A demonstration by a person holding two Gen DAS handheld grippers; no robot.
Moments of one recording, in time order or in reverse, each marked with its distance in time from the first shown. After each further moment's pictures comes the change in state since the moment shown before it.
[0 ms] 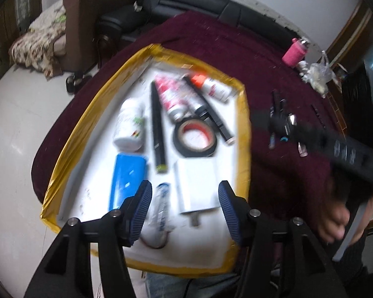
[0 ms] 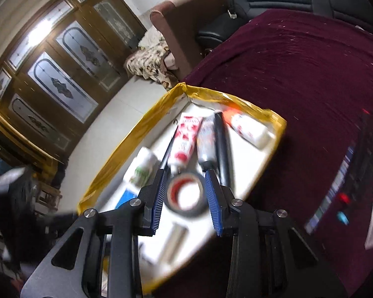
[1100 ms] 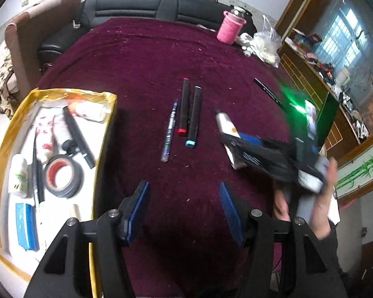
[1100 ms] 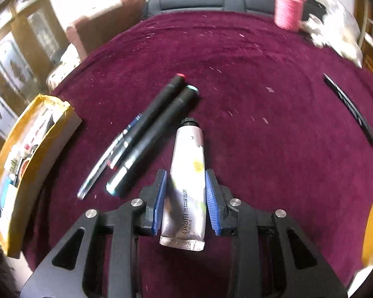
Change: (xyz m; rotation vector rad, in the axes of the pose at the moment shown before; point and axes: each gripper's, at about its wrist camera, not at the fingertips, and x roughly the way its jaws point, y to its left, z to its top) left arm 0.037 -0.167 0.025 0.233 0.050 -0.129; right arm -0.069 -0.174 -0.042 0.156 -0.065 -0.465
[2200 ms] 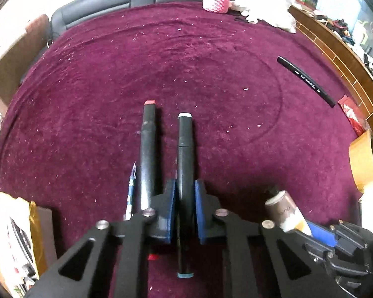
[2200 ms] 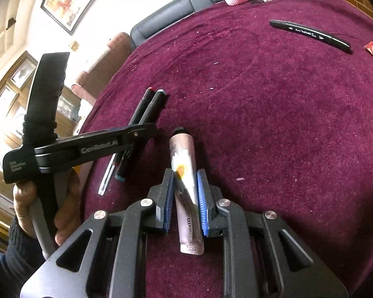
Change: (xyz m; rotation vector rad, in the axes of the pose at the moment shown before) left arm 0.157 -0.049 0.099 0.184 0.110 0.149; right arm -0.020 -0.065 -0.038 0.300 -0.101 0.244
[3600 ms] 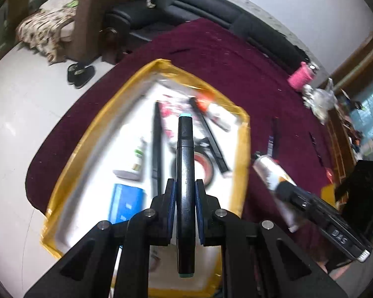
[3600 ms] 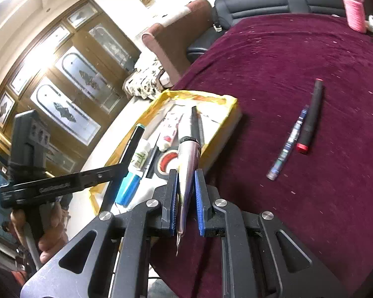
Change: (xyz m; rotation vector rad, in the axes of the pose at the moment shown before) left arm -0.152 0.226 -0.181 -0.579 -0.117 -0.082; right arm 0.033 0.206 -0.039 -0.340 0.177 0.240
